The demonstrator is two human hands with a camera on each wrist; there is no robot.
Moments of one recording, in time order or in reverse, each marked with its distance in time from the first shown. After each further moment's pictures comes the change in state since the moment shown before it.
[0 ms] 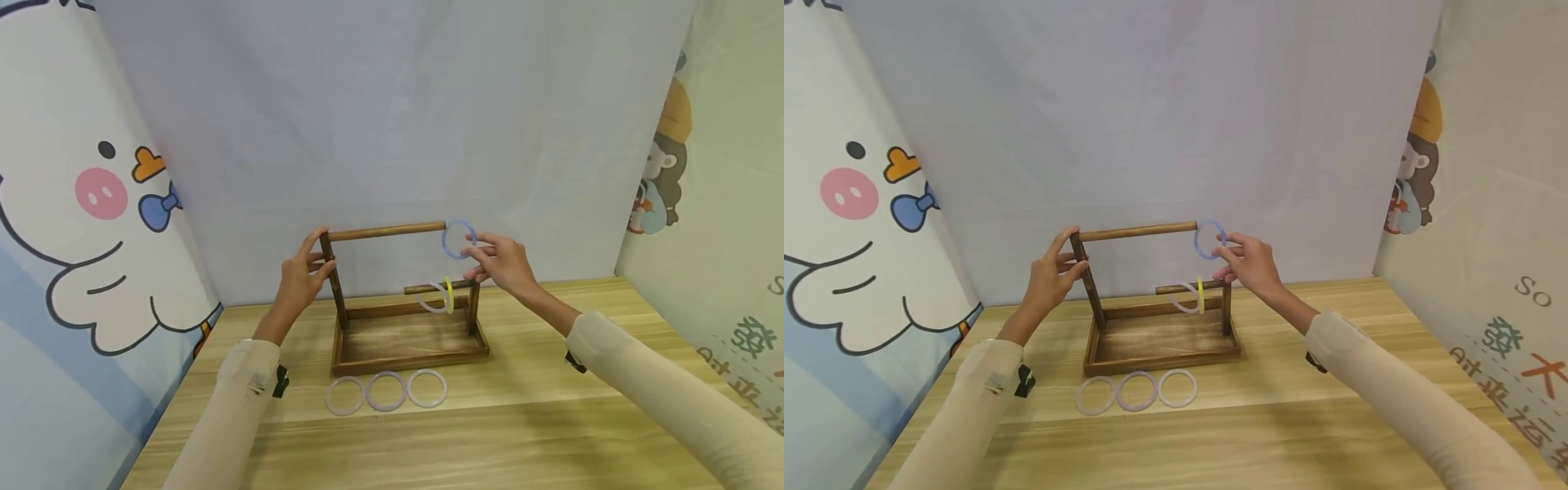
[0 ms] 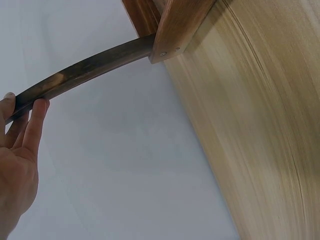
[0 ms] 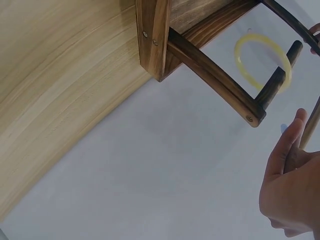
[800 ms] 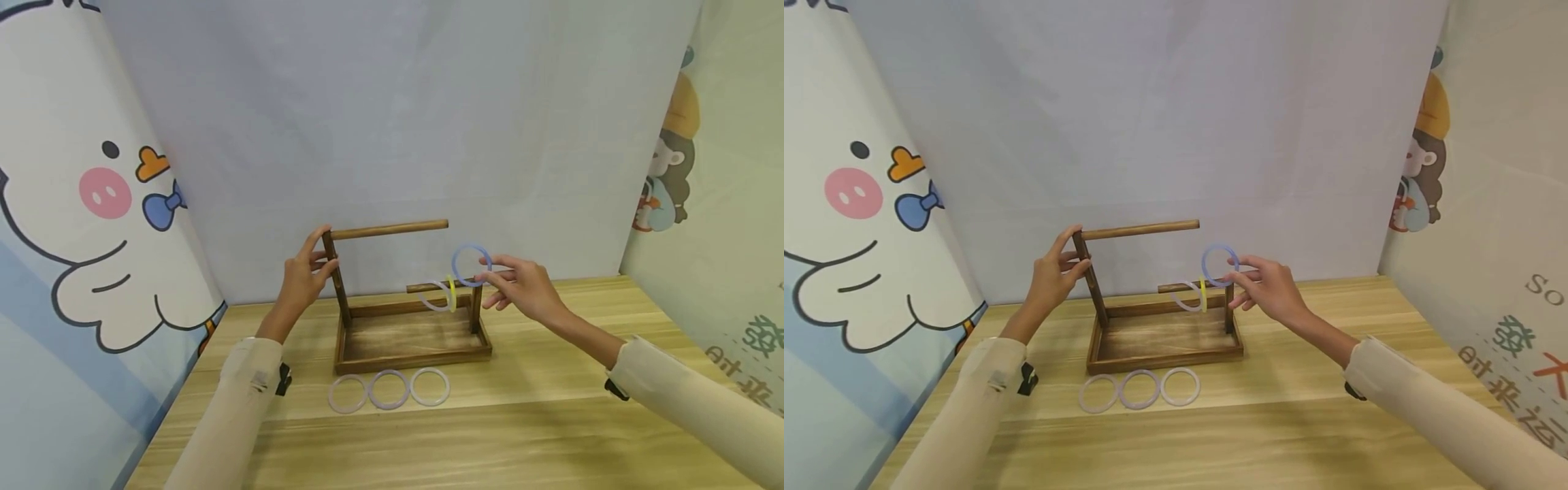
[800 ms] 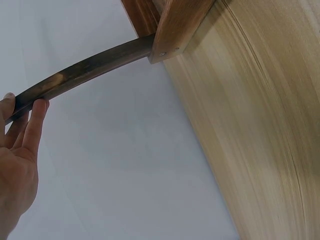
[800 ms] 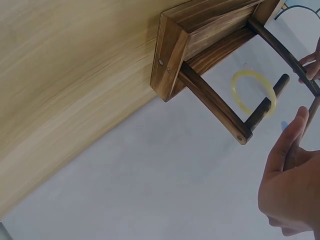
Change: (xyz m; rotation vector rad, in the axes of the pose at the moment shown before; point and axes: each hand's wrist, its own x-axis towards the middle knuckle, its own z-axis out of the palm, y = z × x) left_hand 0.000 0.003 0.000 0.020 0.004 0.009; right_hand -0.049 -0.002 -0.013 0.025 -0.112 -0.037
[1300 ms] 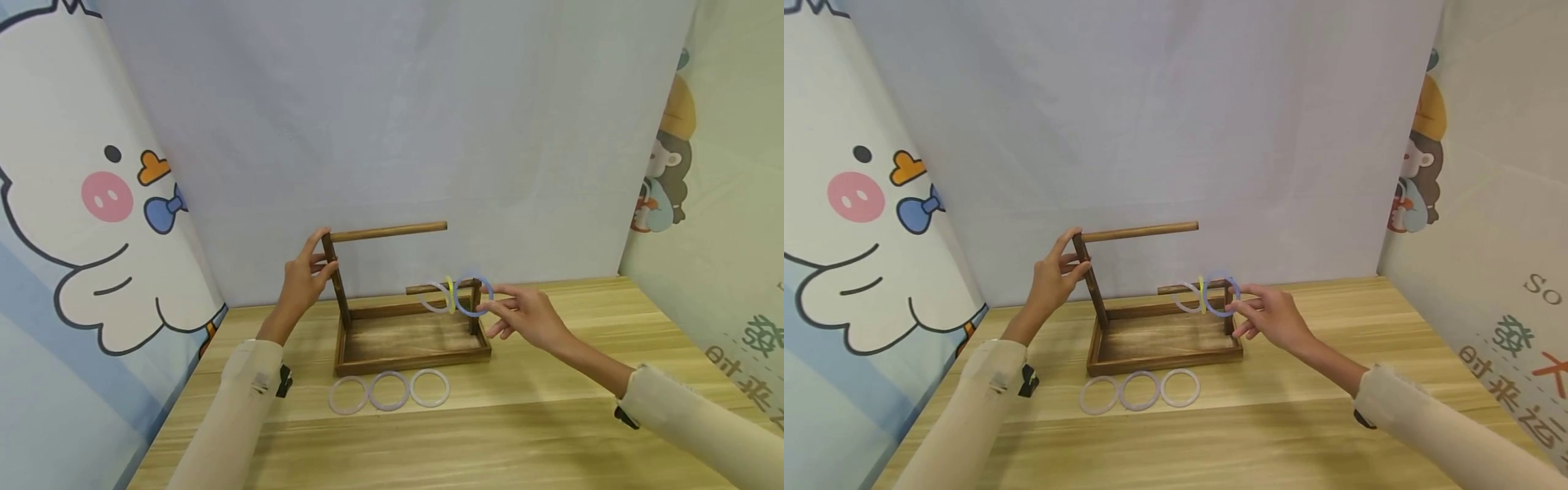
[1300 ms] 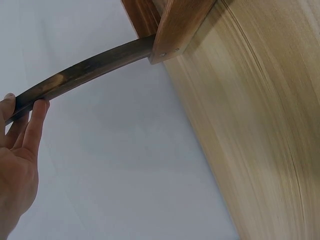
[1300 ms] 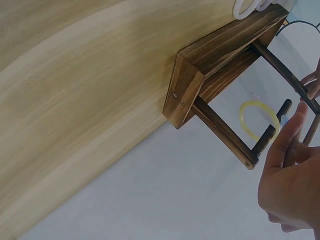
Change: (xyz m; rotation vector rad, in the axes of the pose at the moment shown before) left_hand -0.001 -0.002 0.000 0.017 -0.003 0.010; right_hand -0.034 0.015 0.012 0.014 -0.062 0.015
